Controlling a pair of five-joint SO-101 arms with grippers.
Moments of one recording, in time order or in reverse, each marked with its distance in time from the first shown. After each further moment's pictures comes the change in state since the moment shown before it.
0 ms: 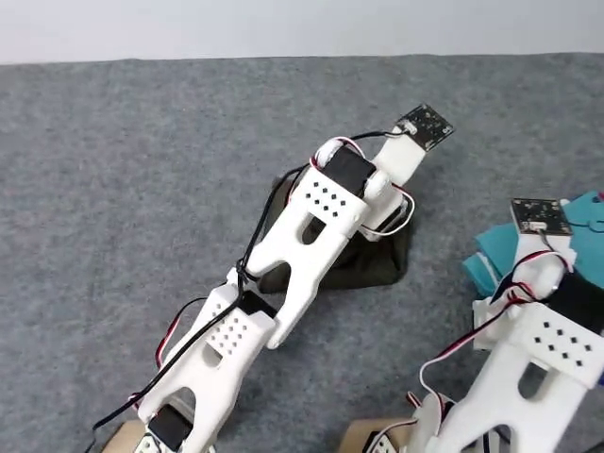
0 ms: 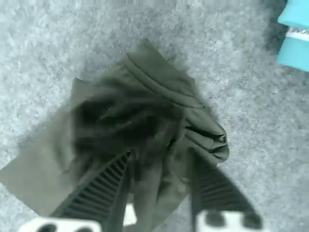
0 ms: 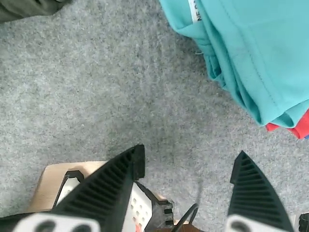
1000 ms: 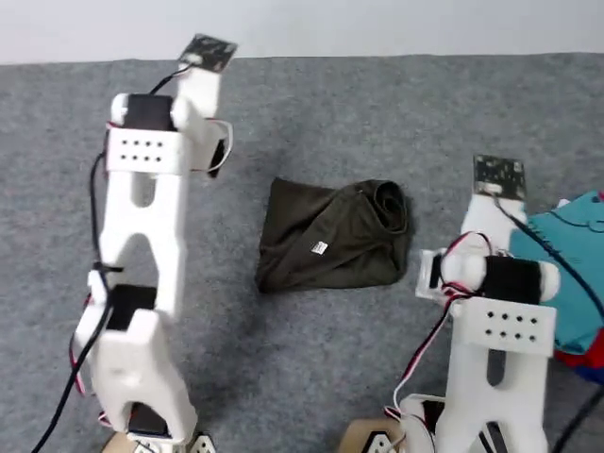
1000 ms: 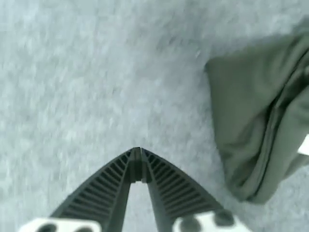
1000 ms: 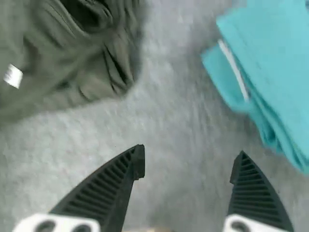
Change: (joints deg) left arm -35.4 -31.4 34.3 0.0 -4.0; right arm -25.2 0.0 0.0 -15.1 -29.7
